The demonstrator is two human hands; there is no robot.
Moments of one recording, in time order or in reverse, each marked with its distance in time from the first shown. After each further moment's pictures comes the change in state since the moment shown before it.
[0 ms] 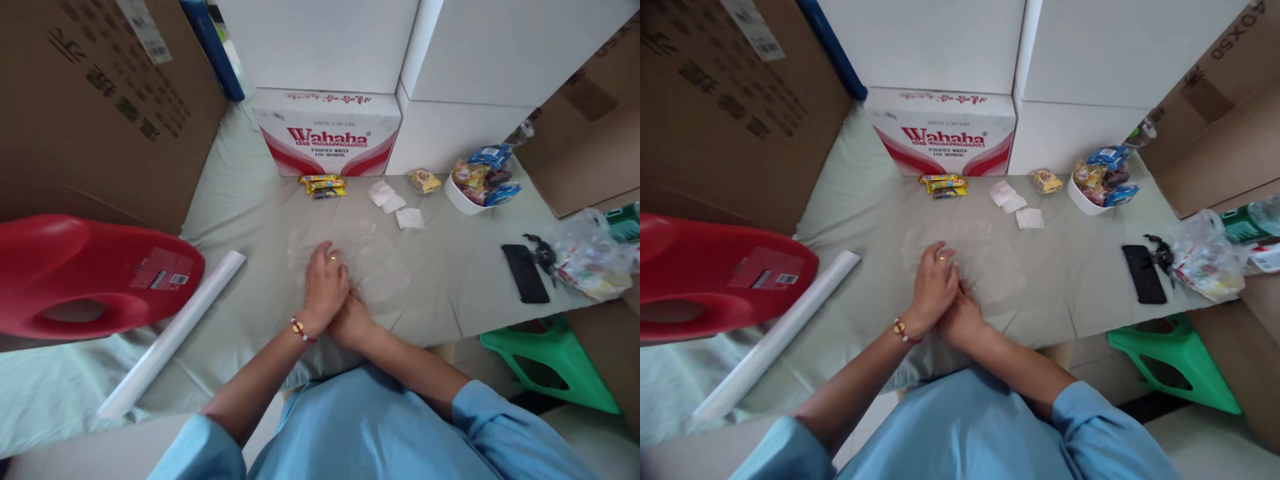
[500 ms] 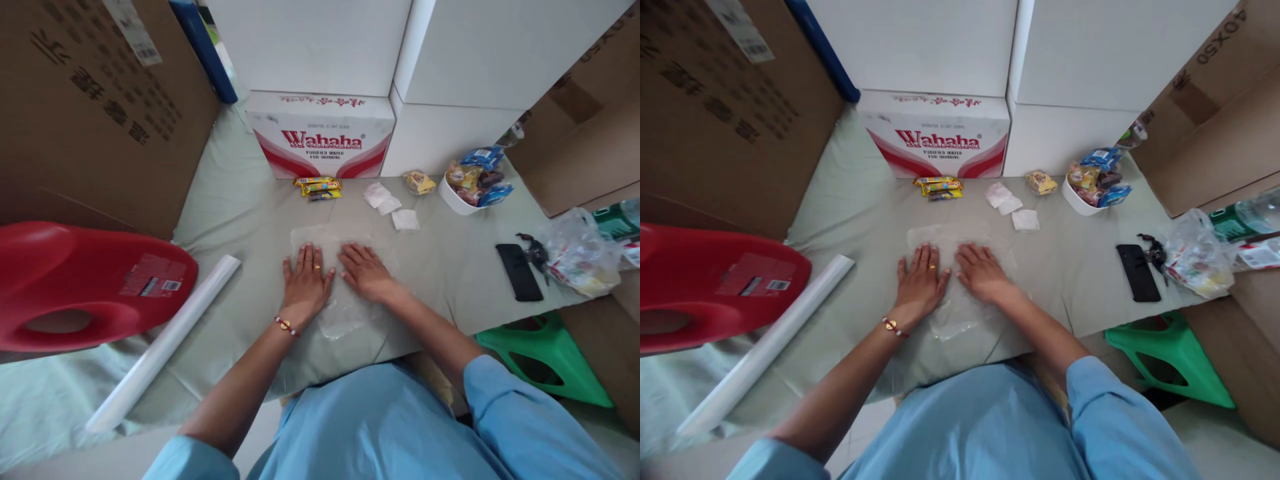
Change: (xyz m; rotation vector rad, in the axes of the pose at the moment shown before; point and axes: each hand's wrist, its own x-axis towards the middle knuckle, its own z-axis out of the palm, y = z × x) left_hand 0.005 -0.051 0.001 0.544 -0.297 -0.020; right_hand 0.028 0.091 -0.064 -0.025 0.019 0.012
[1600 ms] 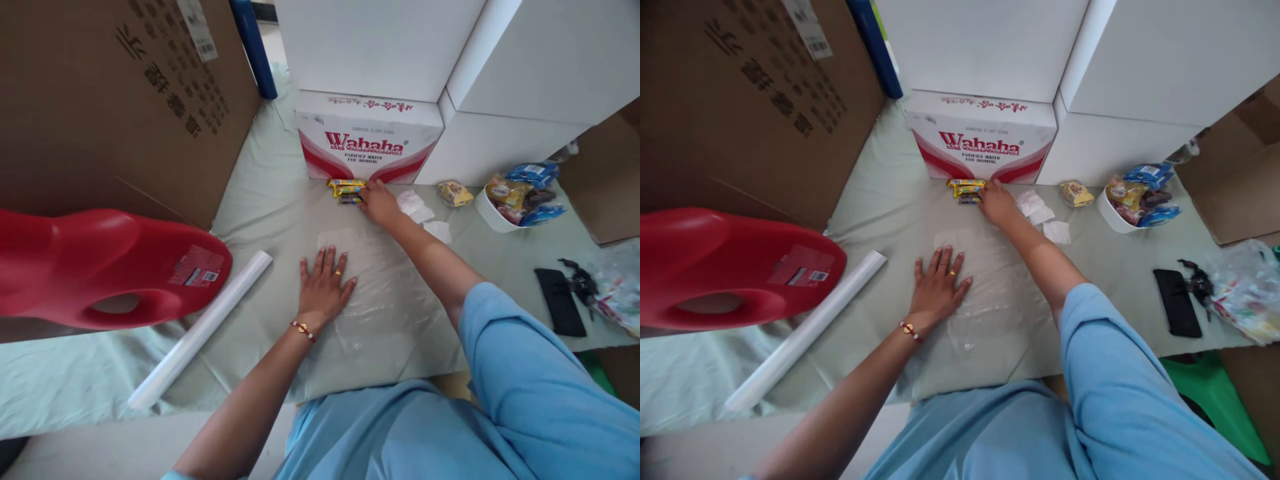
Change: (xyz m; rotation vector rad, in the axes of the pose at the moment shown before) left_hand -0.008 -0.026 -0.001 0.035 0.022 0.032; right_hand 0.203 0.058 -0.044 -0.356 0.070 0.050
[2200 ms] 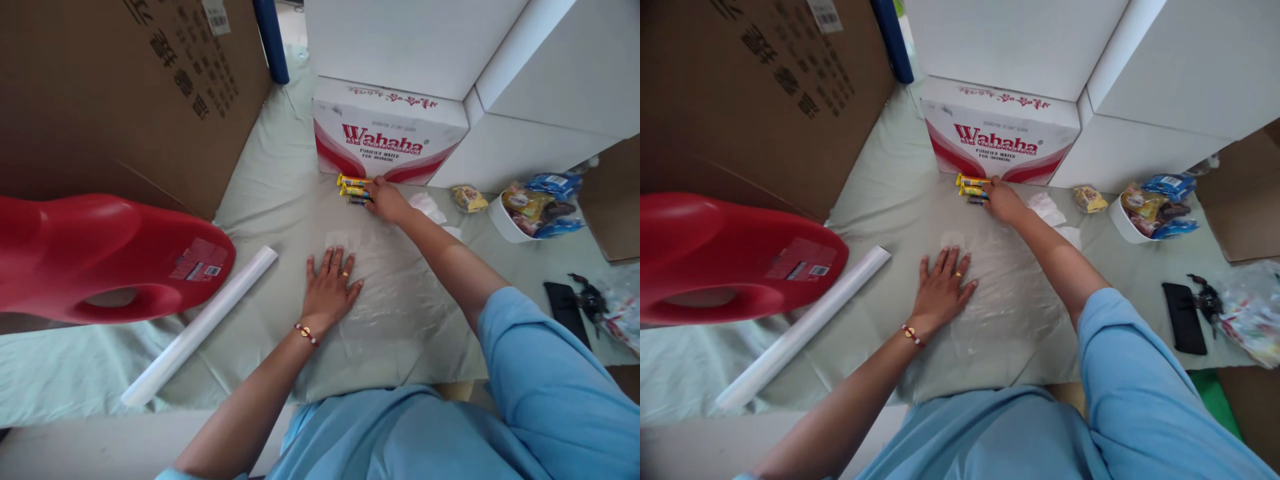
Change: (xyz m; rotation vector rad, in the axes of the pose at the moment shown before) left_hand -0.003 0.000 -0.004 -0.066 0.019 0.010; right_hand 0.018 0.000 -0.004 0.060 -0.110 -0.052
